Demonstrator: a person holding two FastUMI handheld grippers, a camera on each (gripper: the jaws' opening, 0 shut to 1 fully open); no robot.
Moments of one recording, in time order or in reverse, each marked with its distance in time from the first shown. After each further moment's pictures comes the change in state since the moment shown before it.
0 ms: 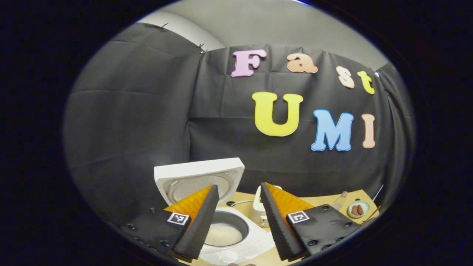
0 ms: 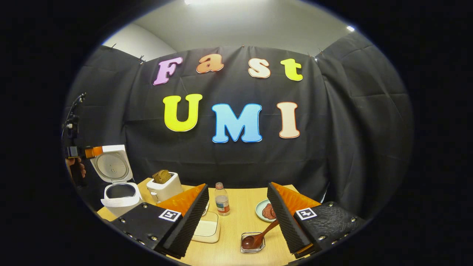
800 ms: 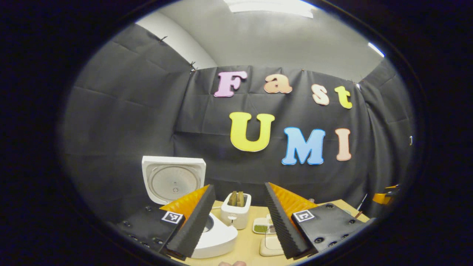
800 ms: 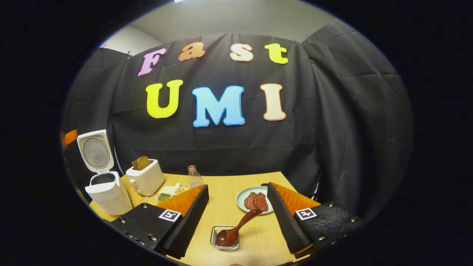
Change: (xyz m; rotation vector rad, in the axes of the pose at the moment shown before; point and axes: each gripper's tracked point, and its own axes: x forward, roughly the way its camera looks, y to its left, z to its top) left arm -0.095 -0.107 -0.028 -0.003 -0.133 -0.119; right arm 0.043 -0.088 -0.092 0.050 0.117 -0.047
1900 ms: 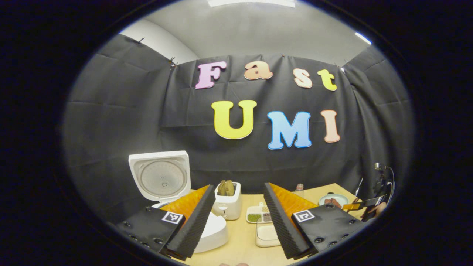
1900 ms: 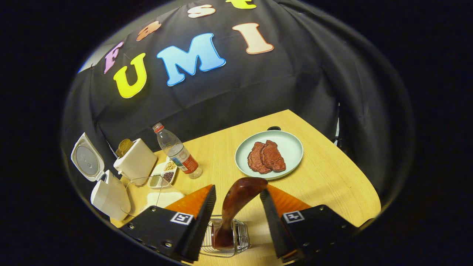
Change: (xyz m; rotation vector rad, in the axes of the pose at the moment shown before) left arm -0.008 -0.051 -0.015 0.079 0.093 -0.051; right arm 0.115 -0.017 -0.140 0.273 0.328 0.058
